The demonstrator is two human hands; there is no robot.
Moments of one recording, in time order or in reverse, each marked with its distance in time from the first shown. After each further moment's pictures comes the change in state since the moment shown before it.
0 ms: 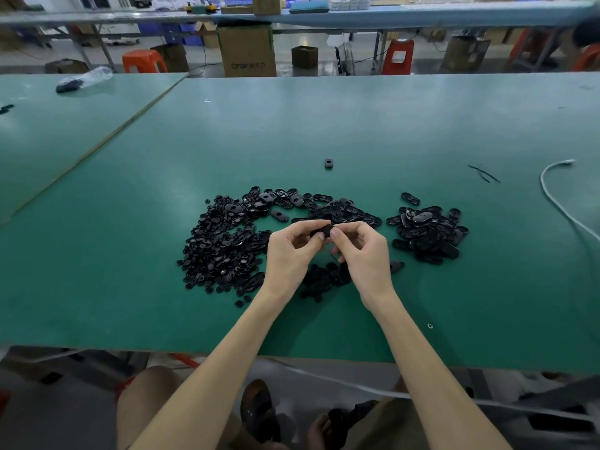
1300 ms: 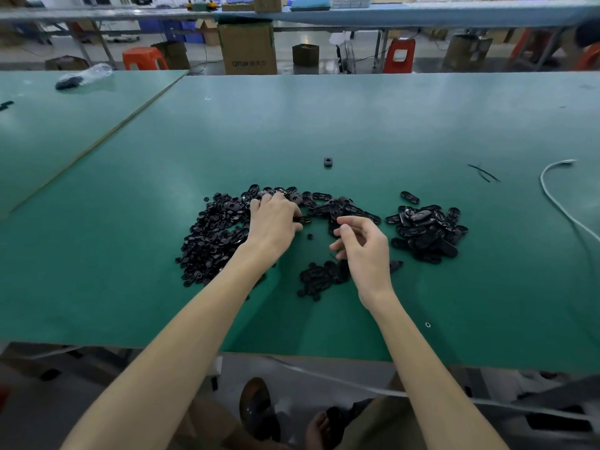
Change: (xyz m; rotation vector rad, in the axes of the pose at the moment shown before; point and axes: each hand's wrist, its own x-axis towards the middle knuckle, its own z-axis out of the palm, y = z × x) left_hand 0.066 0.017 -0.022 1.200 -0.186 0.005; right_hand 0.000 -0.004 0.002 0.033 0.065 0.054
